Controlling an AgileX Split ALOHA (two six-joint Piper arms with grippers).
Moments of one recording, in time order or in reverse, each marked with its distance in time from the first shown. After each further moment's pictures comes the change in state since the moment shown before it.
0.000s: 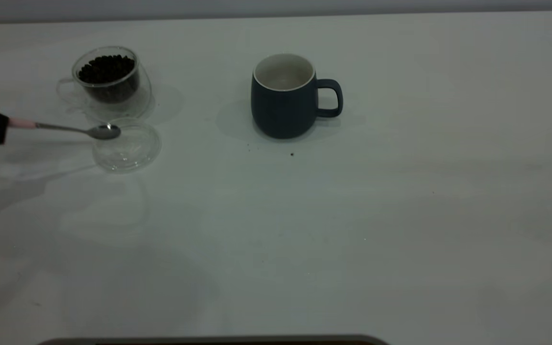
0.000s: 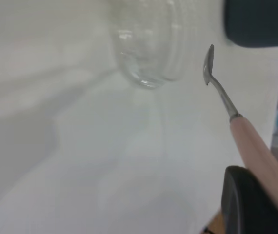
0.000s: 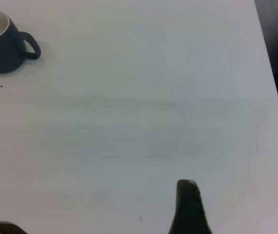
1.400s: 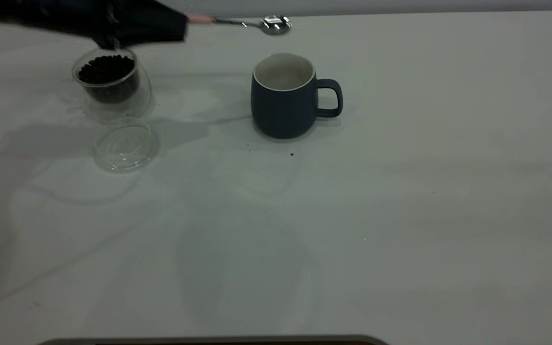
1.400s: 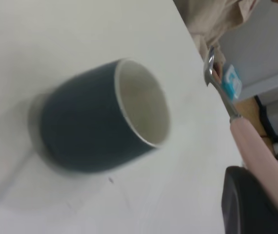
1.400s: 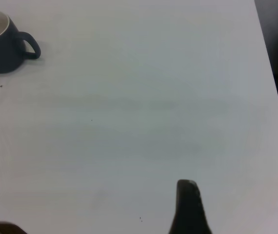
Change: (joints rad) left arm -0.480 0.005 -0.297 -0.270 0.097 0.144; right arm 0.000 0.000 0.000 0.000 0.000 0.000
